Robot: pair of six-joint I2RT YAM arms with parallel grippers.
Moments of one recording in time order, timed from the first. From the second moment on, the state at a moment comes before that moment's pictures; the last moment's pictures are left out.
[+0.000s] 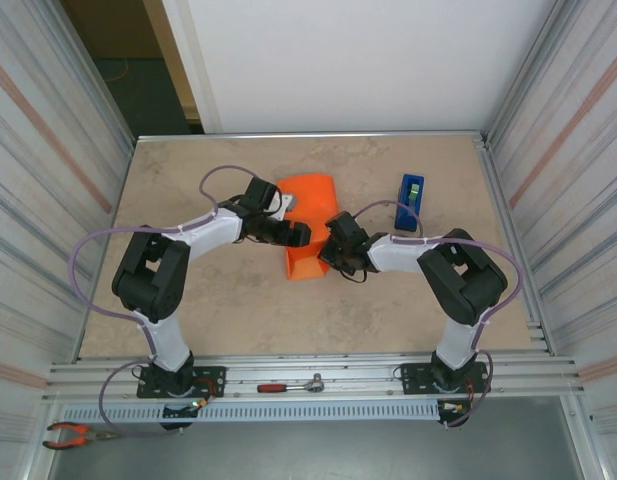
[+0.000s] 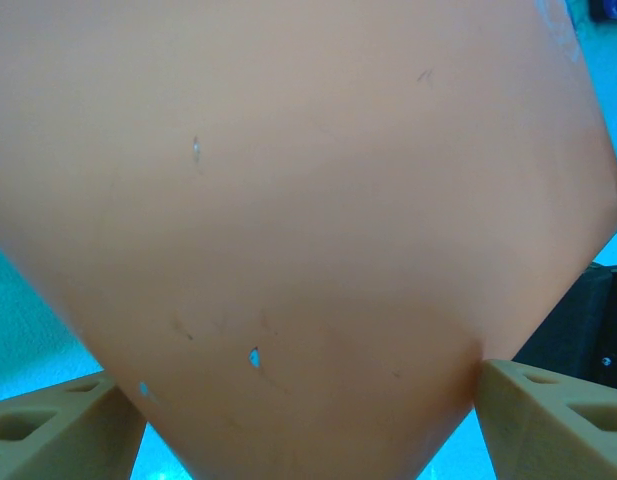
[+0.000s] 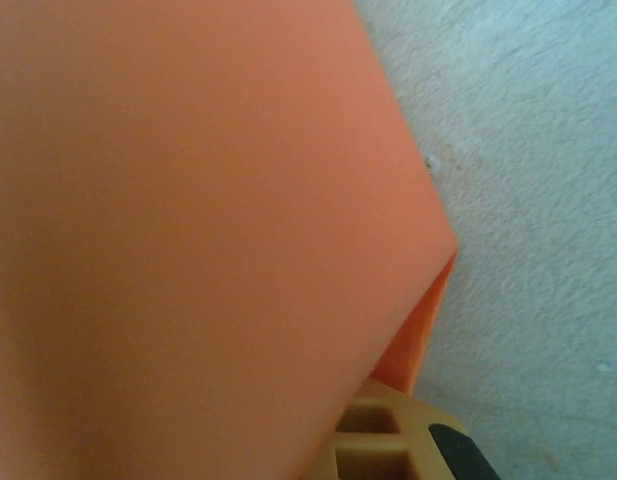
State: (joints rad) left arm -0.49 1.81 1.17 -0.37 0.39 -0.26; right arm 0.69 1.80 0.92 -0.09 -0.02 1.11
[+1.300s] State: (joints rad) left arm -0.35 1.73 1.20 -0.39 0.49 -0.33; right arm 0.79 1.82 0.93 -0.03 0.01 1.13
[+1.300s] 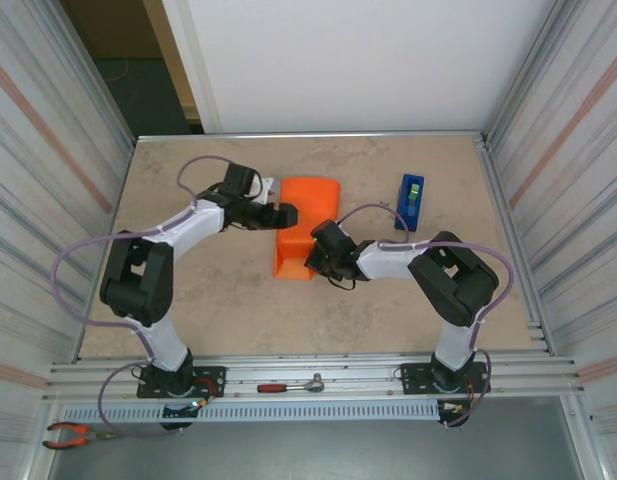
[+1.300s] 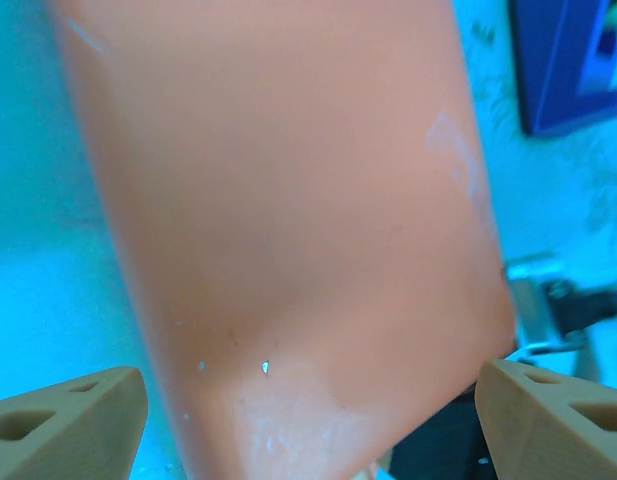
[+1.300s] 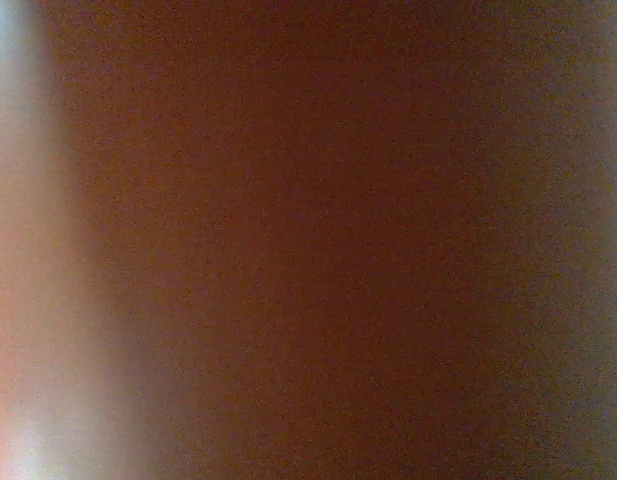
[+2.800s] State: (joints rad) left arm -0.26 1.45 0.66 -0.13 0.58 -0.61; right arm 0.79 1.78 0.92 -0.07 -0.03 1.10
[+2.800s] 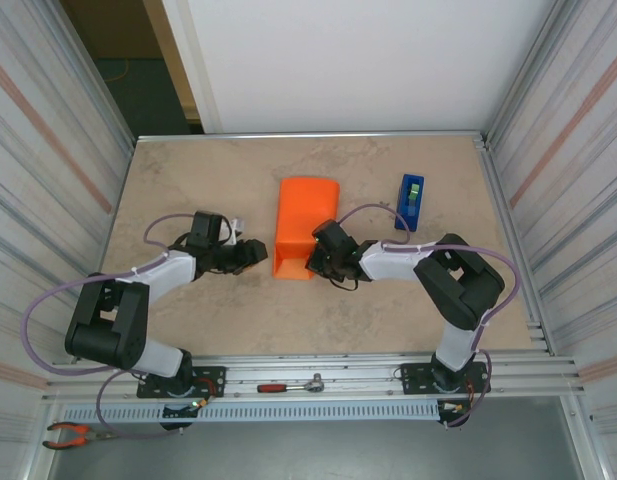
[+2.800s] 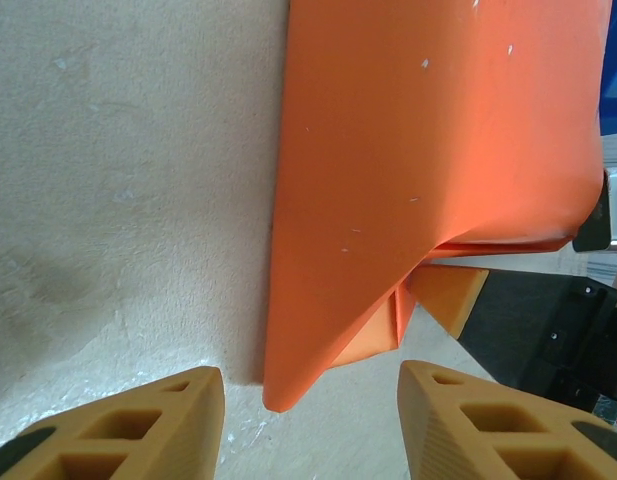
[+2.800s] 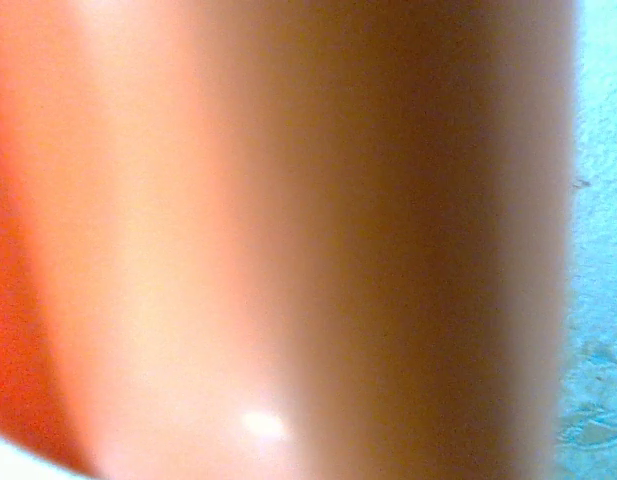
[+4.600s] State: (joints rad) left arm -0.38 1.50 0.69 -0.14 0.55 -0.58; right arm 0.73 1.82 0.95 -0.08 -0.07 1.08
